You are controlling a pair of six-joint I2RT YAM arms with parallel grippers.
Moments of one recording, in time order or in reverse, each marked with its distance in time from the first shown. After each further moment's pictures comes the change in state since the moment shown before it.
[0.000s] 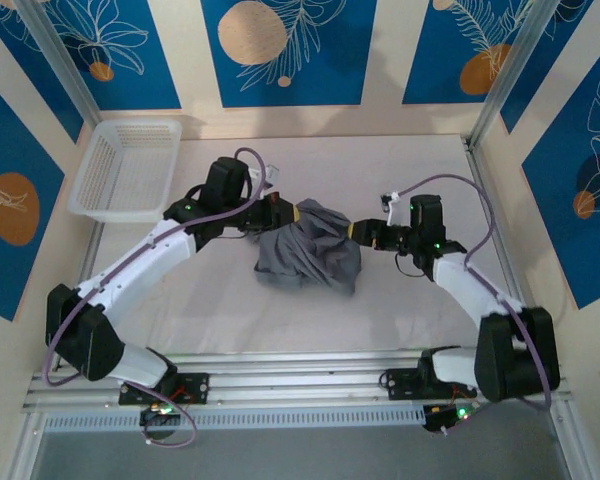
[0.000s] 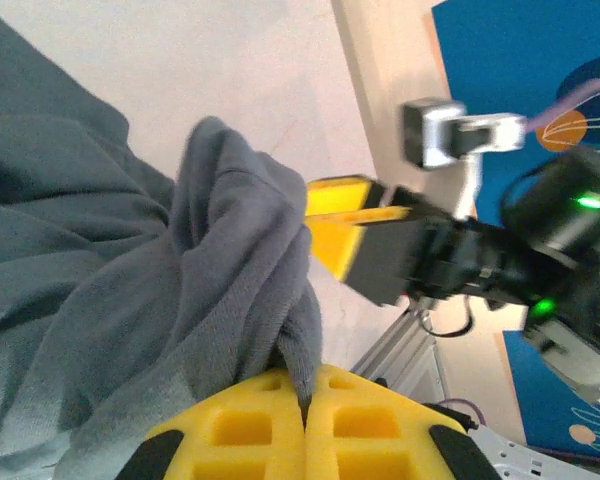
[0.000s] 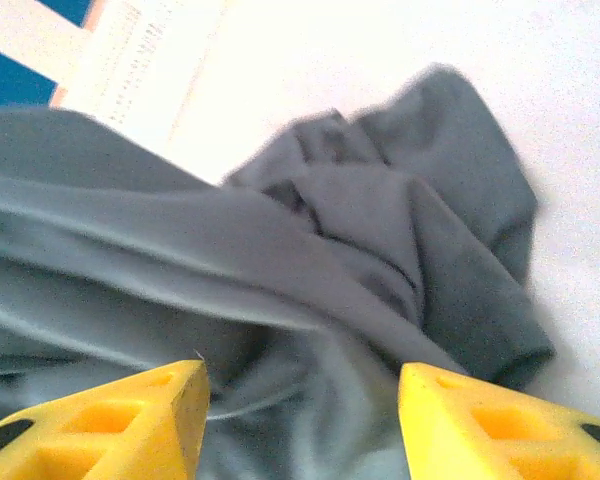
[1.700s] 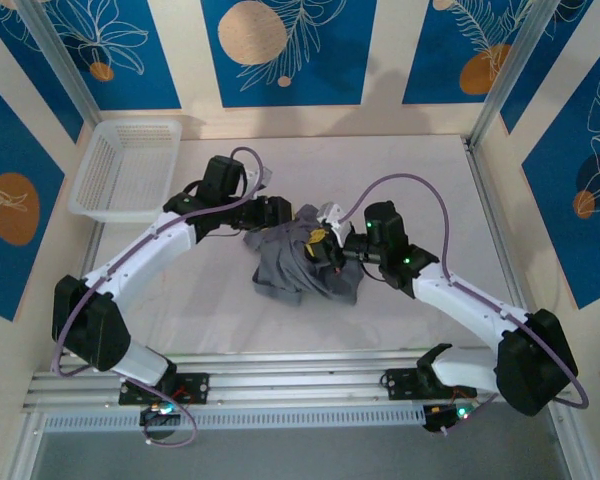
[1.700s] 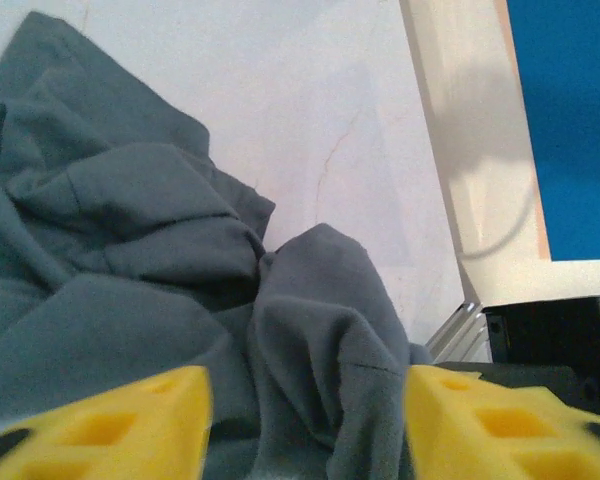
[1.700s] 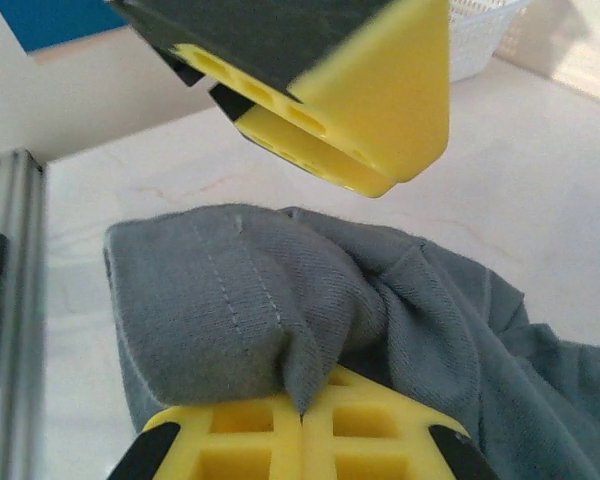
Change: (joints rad) left arm 0.065 0.048 0.005 -0.072 0.002 0.126; right arm 0.372 -0.017 0.038 0.134 0.061 -0.464
